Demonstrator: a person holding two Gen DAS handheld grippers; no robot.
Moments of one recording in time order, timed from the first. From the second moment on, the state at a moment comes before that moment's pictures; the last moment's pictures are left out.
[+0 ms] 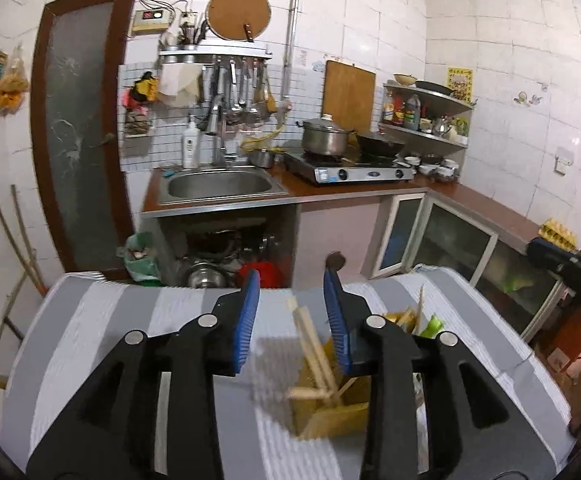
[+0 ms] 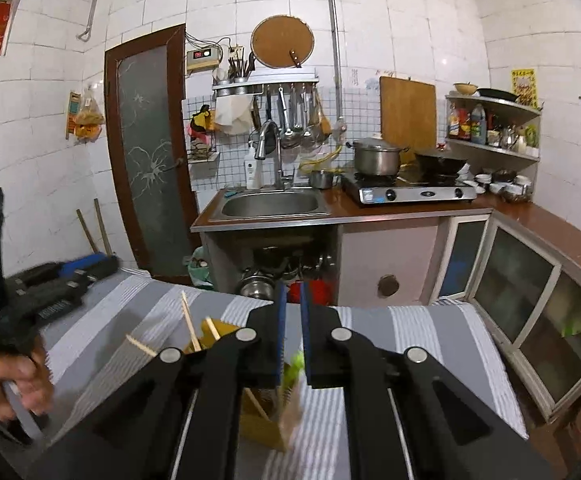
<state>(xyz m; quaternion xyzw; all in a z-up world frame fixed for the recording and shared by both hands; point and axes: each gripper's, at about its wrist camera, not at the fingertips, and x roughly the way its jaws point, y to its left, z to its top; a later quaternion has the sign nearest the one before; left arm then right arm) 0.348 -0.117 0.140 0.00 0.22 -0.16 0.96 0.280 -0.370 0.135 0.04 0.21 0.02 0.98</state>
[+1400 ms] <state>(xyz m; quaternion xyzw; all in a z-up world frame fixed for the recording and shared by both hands) 0.215 -0.164 -0.077 0.02 0.45 -0.20 0.87 0.190 -0.358 -0.091 0.02 0.44 0.02 0.90</state>
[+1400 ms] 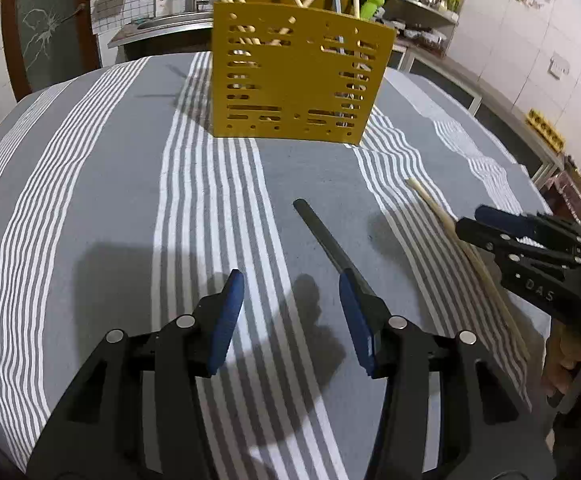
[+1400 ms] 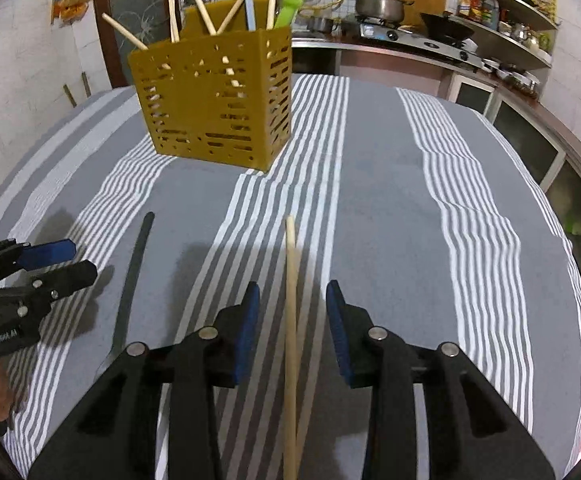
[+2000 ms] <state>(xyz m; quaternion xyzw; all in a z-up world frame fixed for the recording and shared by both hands) 0.260 -0.229 -0.097 0.09 0.49 -0.19 0.84 0.236 -0.382 -0.107 0.00 0.49 -0.03 0.87</state>
